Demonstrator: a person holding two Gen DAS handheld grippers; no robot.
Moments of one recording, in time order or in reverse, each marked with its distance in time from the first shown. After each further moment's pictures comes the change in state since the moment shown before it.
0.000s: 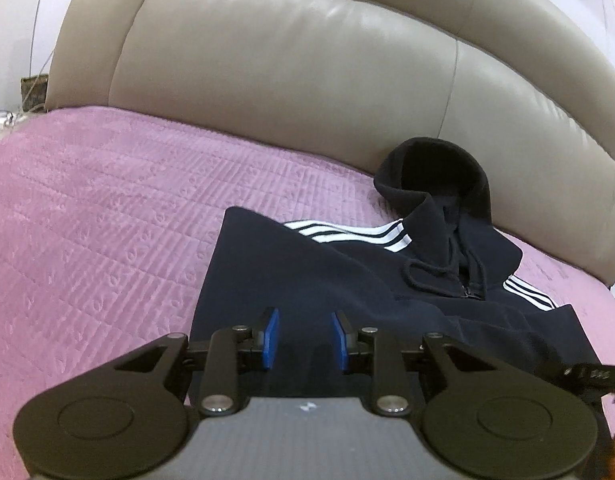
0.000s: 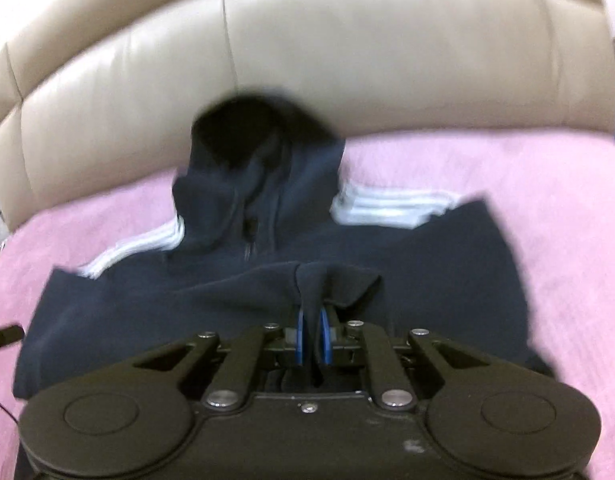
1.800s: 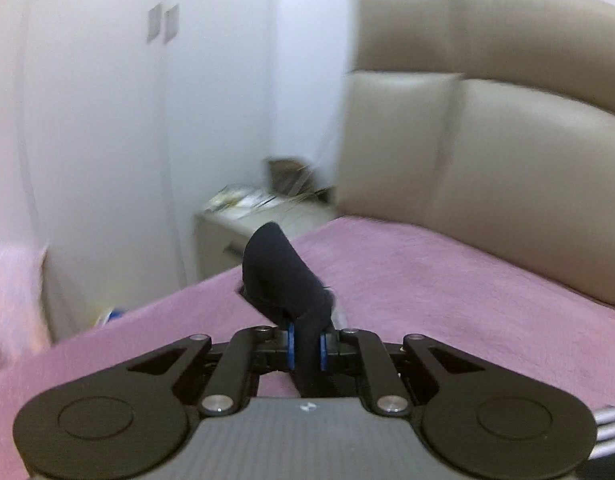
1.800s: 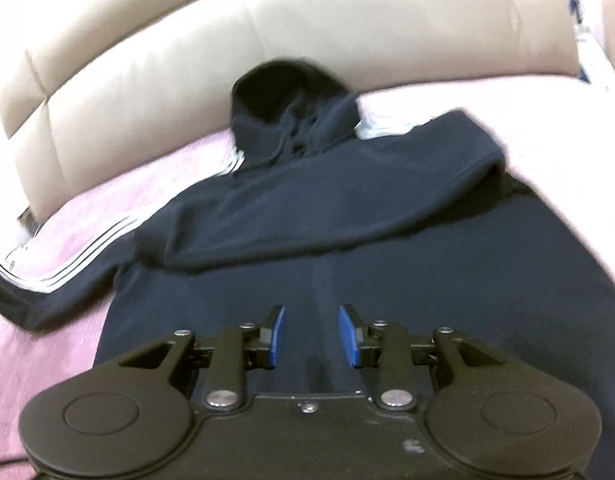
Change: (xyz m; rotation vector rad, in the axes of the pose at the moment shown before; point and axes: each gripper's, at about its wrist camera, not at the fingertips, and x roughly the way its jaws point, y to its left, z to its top) left arm -0.072 0.254 0.083 -0.100 -0.264 0.630; right arm -0.094 0.051 -0.109 0.114 0.036 0.001
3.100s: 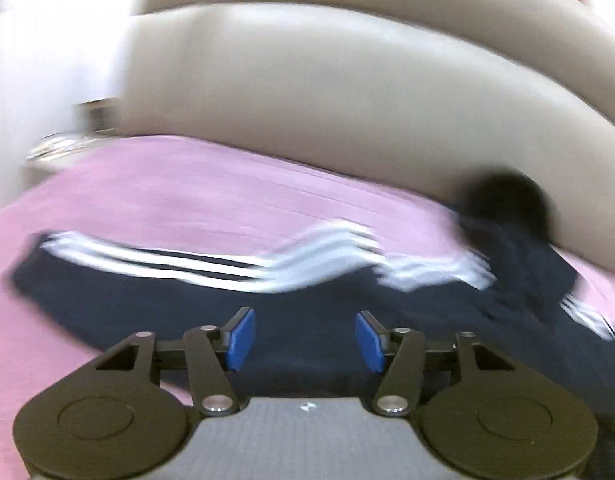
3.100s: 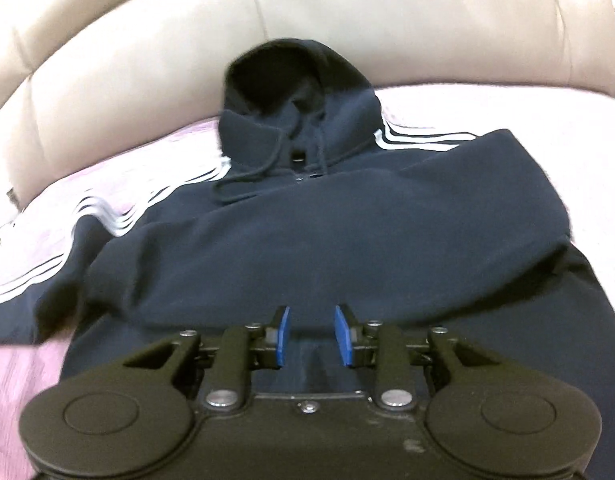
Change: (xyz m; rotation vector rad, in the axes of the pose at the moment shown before) left arm -0.110 -0.138 -0.071 0.051 0.219 -0.373; right arm 0.078 0.009 0.064 -0.090 0.099 0.011
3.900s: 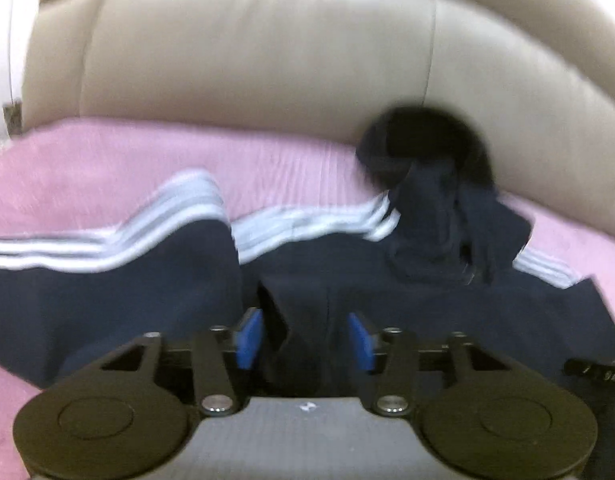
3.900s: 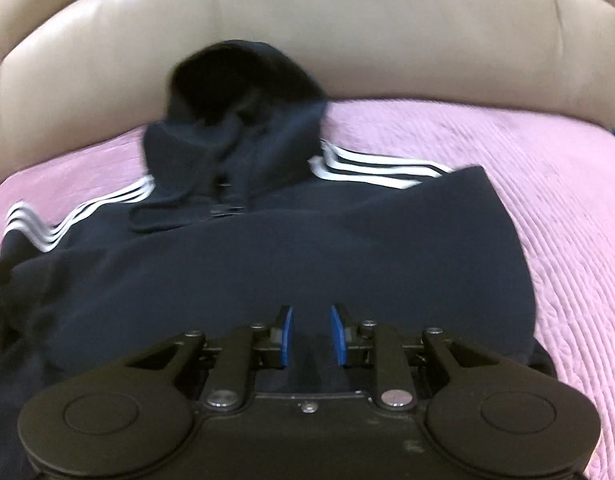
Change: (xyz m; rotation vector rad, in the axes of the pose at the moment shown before) left arm 0.051 -0.130 -0.038 0.183 0.060 -0.212; right arm 0.052 -0.048 0.043 -0.093 -0.001 -0.079
